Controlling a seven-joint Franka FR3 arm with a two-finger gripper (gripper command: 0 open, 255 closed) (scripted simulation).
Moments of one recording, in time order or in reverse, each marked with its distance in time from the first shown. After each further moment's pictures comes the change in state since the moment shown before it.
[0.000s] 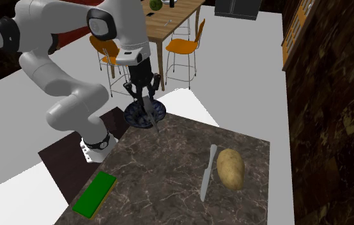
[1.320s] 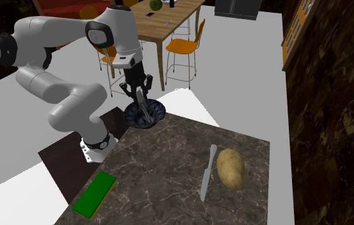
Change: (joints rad) arm 0.152 -0.228 0.135 -0.165 0.151 -0.060 0.131
